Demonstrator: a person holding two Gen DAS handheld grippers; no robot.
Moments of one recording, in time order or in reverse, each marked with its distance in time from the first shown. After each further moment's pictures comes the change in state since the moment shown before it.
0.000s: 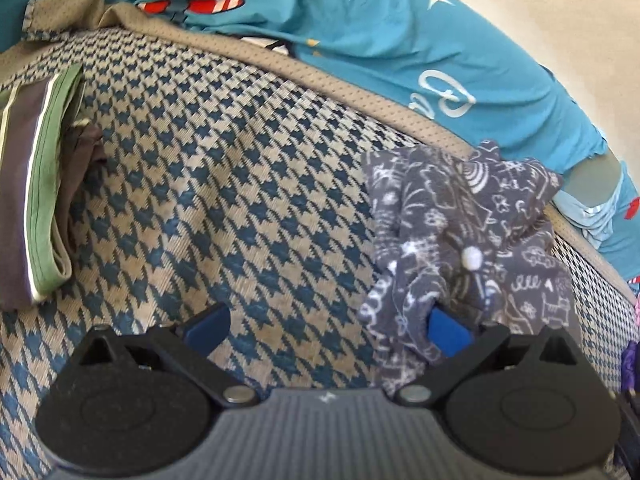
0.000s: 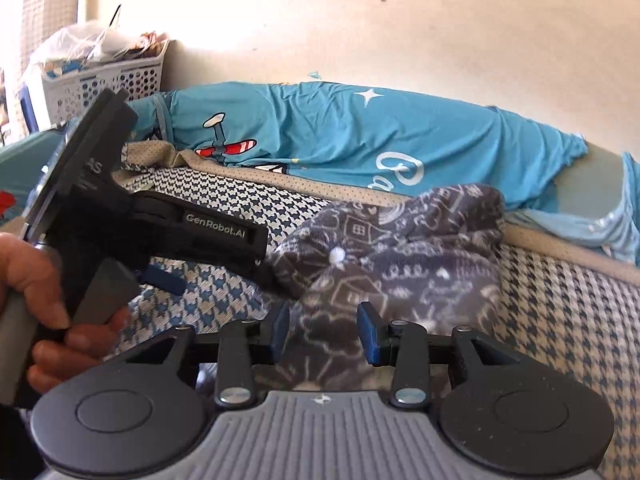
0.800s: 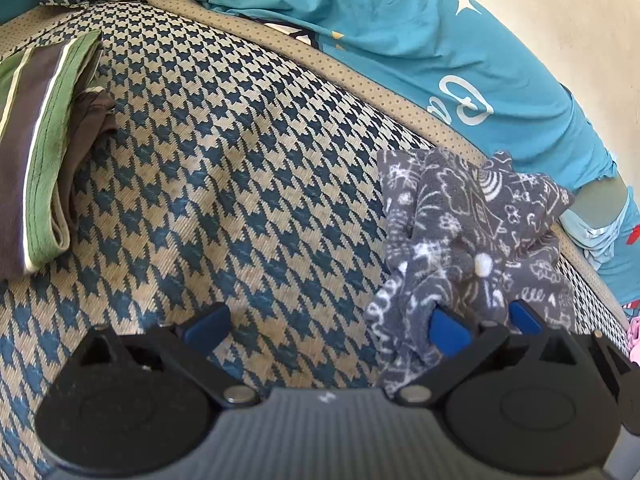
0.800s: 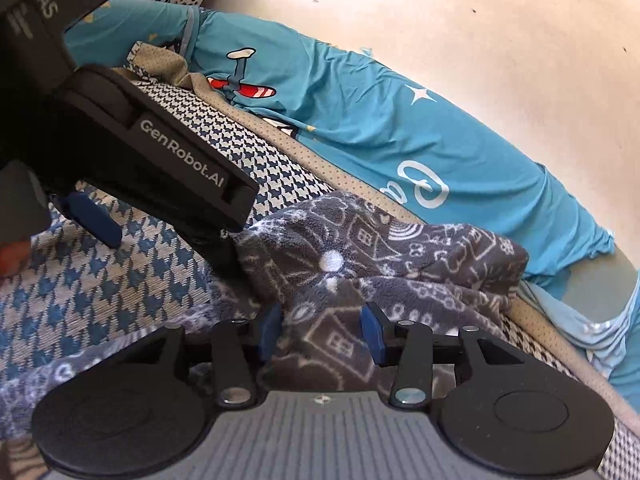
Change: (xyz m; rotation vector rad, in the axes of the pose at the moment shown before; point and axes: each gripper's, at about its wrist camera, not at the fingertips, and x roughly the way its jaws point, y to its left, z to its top) left arm 0.004 0.008 -0.005 -0.076 -0.007 -0.010; right arm 0.071 0.020 -0.006 -0.373 0.039 -0.115
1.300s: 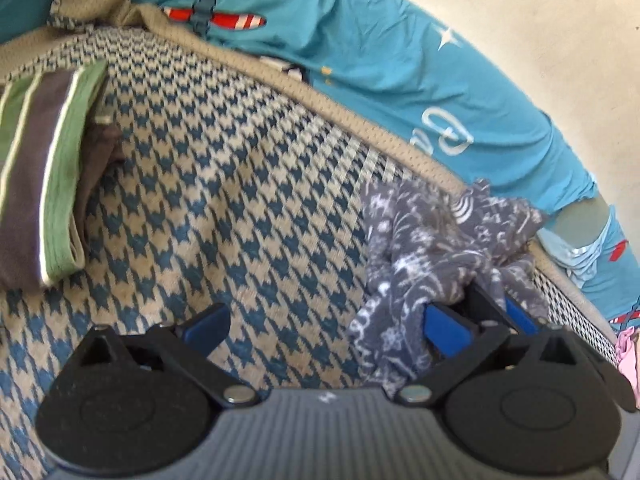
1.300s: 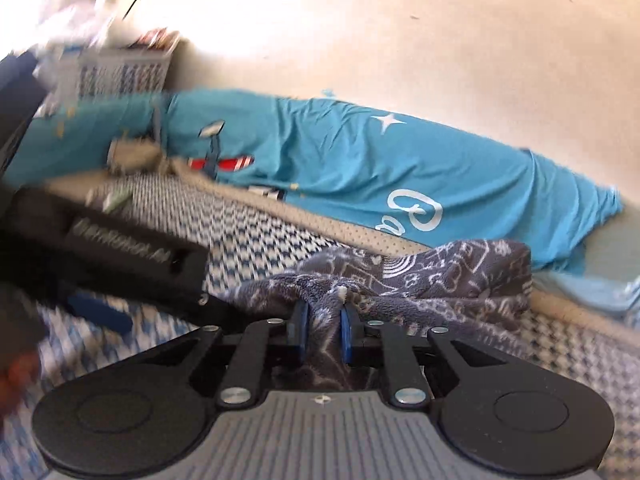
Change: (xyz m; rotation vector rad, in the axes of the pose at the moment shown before) left arm -0.029 -0.006 0.001 0.007 -0.103 -0.025; right arm -0.006 -0.030 0.008 0.325 -0.144 0.089
